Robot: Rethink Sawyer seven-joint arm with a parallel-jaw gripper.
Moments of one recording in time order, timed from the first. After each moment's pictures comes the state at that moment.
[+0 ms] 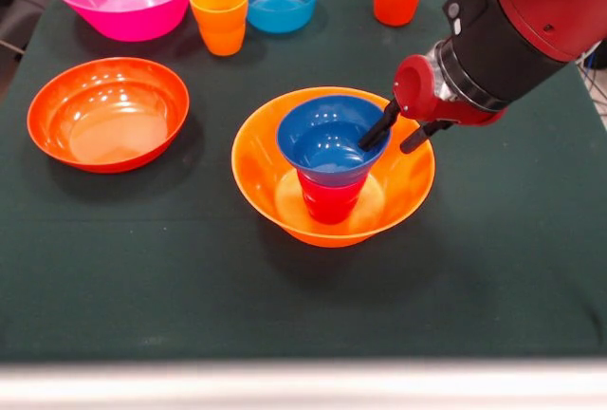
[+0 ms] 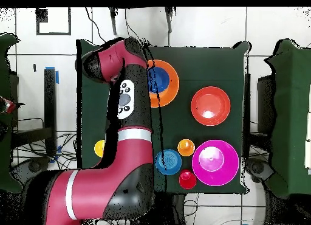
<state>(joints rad) 0.08 -0.14 -0.07 0.67 -0.44 1.23 1.69</state>
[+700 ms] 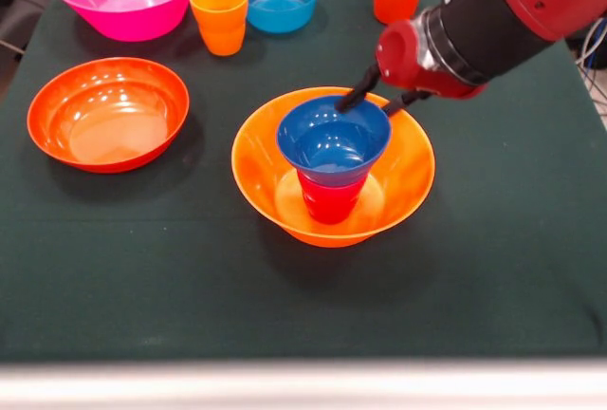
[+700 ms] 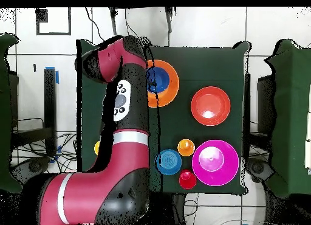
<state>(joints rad) 0.10 -0.15 -0.14 0.67 -0.44 1.34 1.69</state>
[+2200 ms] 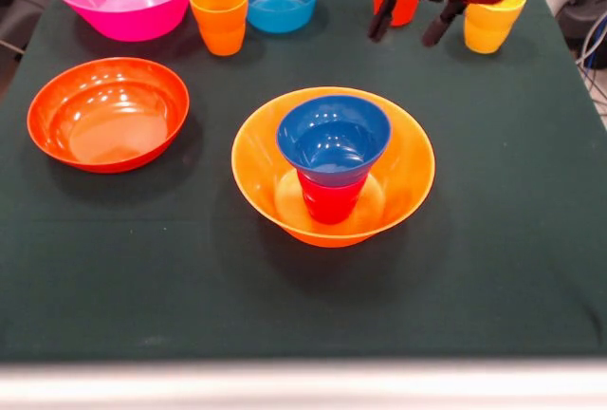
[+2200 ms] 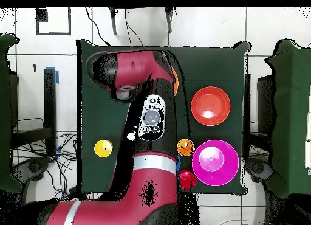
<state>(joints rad) 0.00 -0.44 -0.08 1.10 -0.14 1.13 1.69</state>
